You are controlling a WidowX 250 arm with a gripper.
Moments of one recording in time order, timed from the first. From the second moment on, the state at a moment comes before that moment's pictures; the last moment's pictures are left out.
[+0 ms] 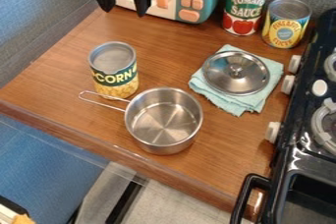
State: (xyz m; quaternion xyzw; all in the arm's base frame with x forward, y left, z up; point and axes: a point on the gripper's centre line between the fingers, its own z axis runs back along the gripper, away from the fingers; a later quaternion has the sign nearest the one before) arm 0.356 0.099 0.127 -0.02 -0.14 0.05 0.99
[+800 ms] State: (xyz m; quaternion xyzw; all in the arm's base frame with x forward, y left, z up) arm 0.375 0.007 0.086 -0.06 -0.09 -0.03 0.99
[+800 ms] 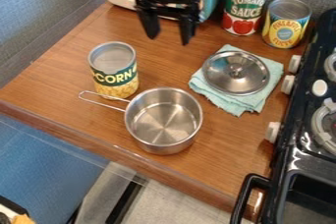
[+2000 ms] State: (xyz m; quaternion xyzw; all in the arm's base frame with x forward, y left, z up) arm 0.409 -0.072 0.039 -0.02 -0.11 -0.13 0.99
